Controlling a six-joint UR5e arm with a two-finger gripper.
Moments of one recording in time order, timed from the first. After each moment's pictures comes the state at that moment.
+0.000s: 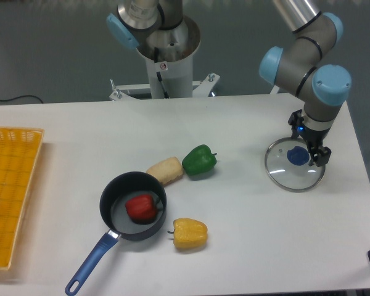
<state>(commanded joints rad) 2.90 -2.04 -1.70 -0.92 1.61 2.03</state>
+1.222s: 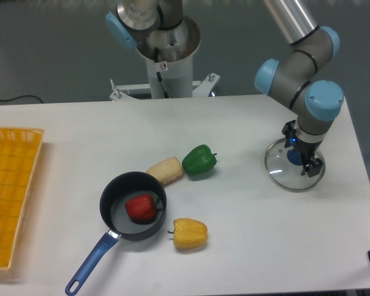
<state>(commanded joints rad) 2.88 -2.07 -1.70 -0.92 1.61 2.03</state>
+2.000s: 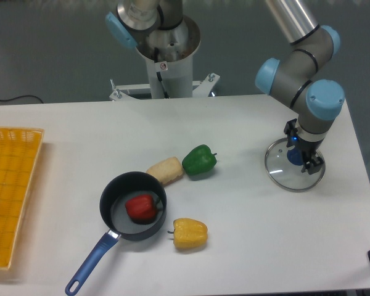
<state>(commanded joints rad) 2.88 -2.06 -1.70 -0.92 1.64 2.03</state>
